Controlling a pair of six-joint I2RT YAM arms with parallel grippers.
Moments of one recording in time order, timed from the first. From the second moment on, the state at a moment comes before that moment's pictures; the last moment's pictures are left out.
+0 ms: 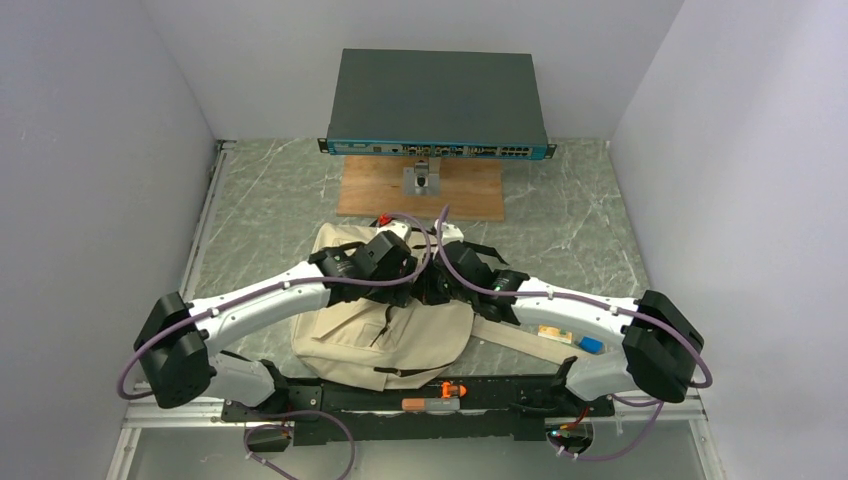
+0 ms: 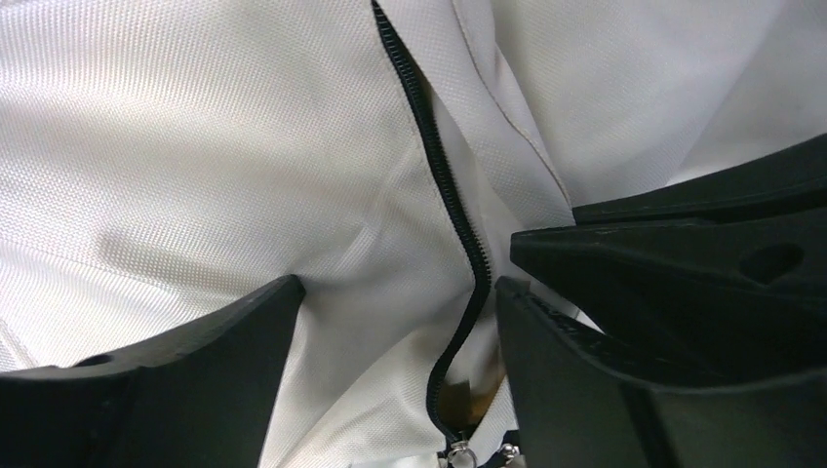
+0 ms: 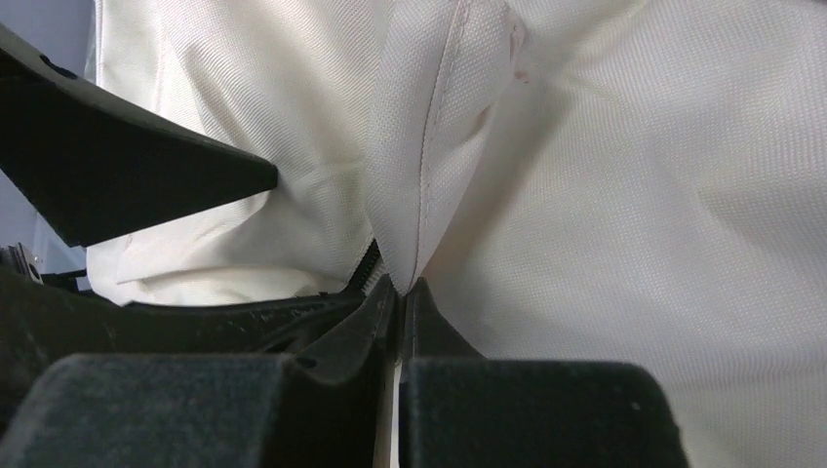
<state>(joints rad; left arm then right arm) -0.92 1.35 1.02 -0.67 -0.27 -0.56 0.96 1.34 0.78 -0.07 0.08 0.75</state>
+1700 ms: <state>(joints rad) -0.74 0.98 0.71 -0.42 -0.05 -0.56 1.58 1.42 0.79 -0.44 0.05 0.35</state>
